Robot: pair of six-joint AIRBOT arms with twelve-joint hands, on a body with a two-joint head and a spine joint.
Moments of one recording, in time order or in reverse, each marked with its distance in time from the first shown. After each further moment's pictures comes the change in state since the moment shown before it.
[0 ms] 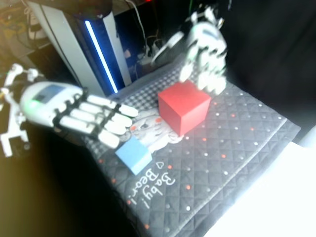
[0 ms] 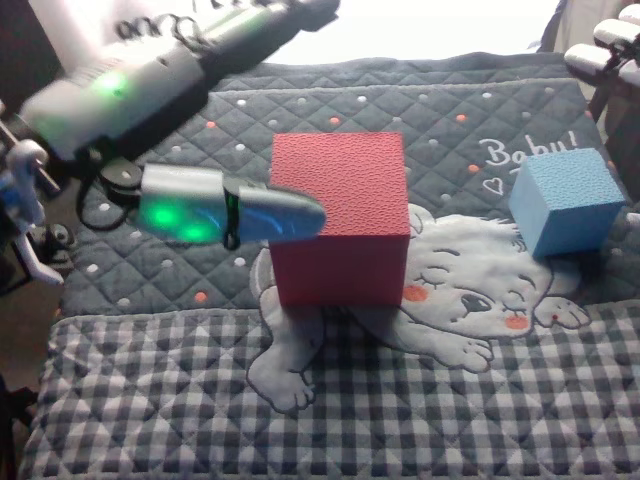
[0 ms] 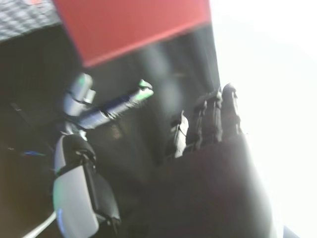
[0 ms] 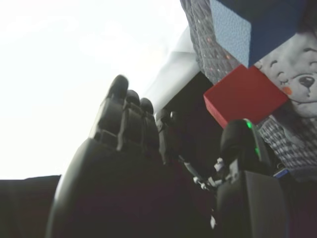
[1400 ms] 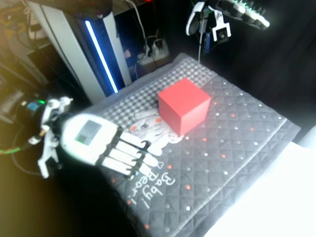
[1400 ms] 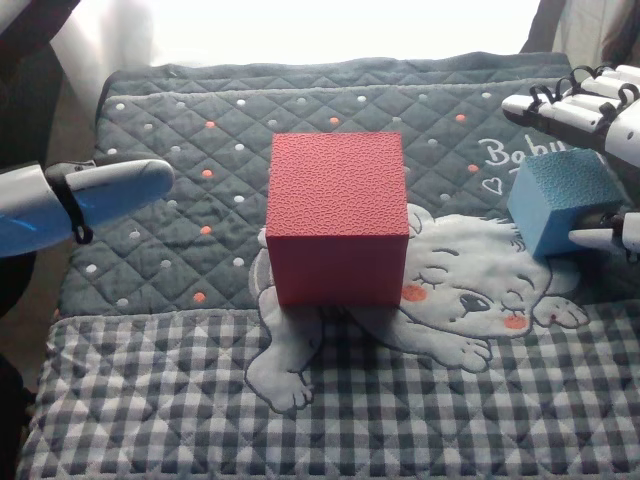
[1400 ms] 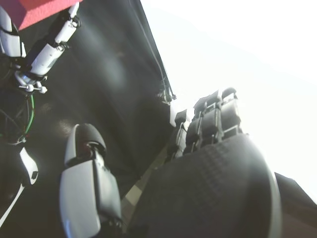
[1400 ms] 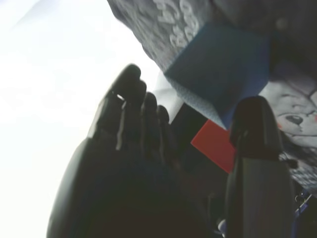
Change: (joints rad) left arm 0.343 0.170 -0.135 -0.247 -0.507 0.058; right arm 0.181 -0.225 0.220 0.039 -0.393 0.061
